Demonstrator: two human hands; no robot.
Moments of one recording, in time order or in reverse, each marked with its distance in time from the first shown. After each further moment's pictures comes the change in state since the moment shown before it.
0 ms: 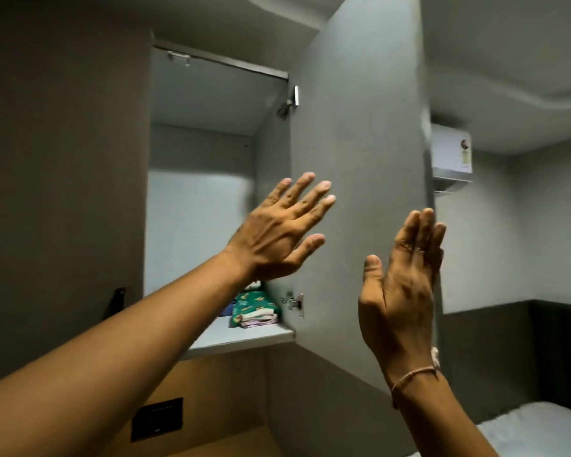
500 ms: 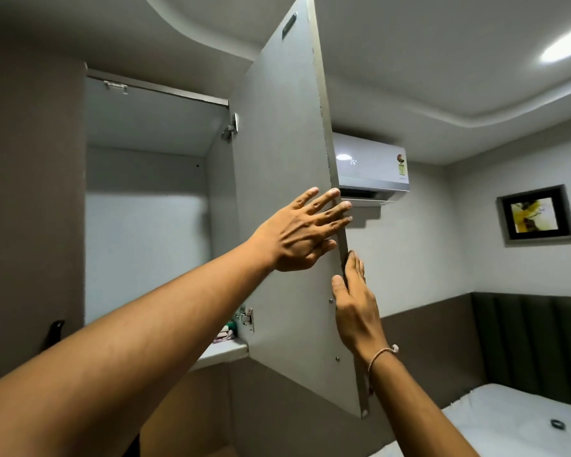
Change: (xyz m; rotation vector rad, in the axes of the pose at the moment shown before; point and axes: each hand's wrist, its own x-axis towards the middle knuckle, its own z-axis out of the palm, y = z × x) left_hand 0.123 0.073 0.000 0.161 -0.148 0.264; right_hand 0.020 0.059 -0.047 0.247 -0.373 0.358
